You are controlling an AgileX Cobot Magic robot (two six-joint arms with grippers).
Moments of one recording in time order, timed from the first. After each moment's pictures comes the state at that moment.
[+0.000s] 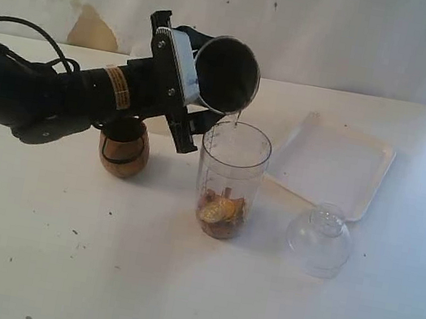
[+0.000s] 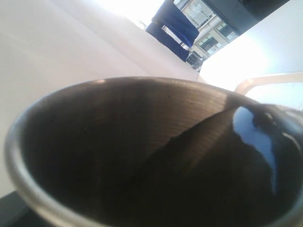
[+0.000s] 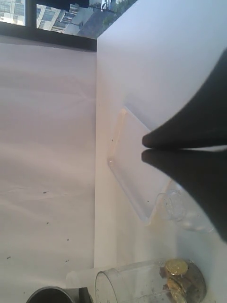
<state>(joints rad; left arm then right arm) -0.47 1.98 -1.08 0.64 -0.89 0.46 -0.01 0.00 0.00 0.00 0.11 0.04</state>
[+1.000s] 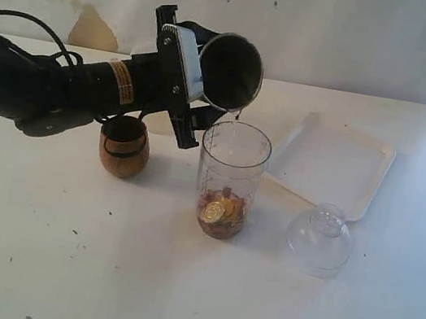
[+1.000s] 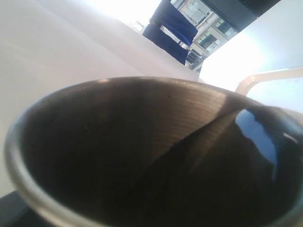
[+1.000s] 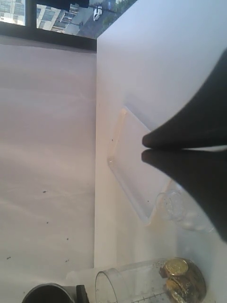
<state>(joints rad) -0.47 1.98 -1.12 0.67 -0.86 0.48 -0.01 0.00 0.00 0.00 0.11 0.04</state>
